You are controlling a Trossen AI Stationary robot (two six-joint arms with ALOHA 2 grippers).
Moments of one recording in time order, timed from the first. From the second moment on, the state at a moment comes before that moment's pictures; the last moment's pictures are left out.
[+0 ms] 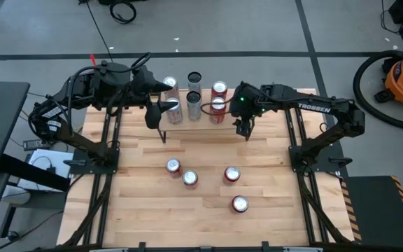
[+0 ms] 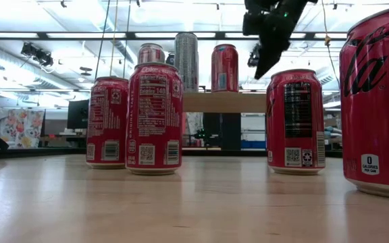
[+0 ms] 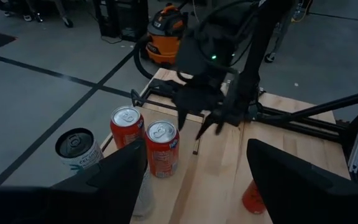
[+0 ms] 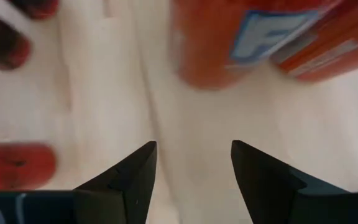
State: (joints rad) left arm 0.08 1.35 1.94 -0.98 -0.23 -0.14; right arm -0.32 1.42 1.33 -0.96 -0.03 -0.11
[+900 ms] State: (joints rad) left arm 0.03 1.35 1.94 -0.88 -0.16 -0.20; right arm 0.24 1.40 1.34 -1.05 0.17 0.33
